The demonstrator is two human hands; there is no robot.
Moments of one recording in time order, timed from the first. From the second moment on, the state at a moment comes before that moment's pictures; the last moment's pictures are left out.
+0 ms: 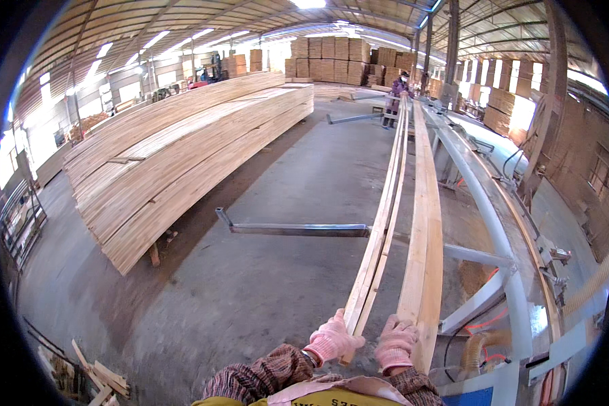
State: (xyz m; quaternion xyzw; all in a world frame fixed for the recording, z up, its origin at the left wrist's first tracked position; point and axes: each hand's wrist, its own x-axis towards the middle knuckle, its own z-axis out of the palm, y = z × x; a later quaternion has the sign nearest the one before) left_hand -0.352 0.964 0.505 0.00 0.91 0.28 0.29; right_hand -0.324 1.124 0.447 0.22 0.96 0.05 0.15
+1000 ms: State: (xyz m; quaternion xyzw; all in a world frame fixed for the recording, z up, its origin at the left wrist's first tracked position) left_hand -0.339 0.984 0.506 0.13 0.95 0.22 0.19; right_hand -0.303 1.149 0.436 0.09 0.73 -0.68 -0.05
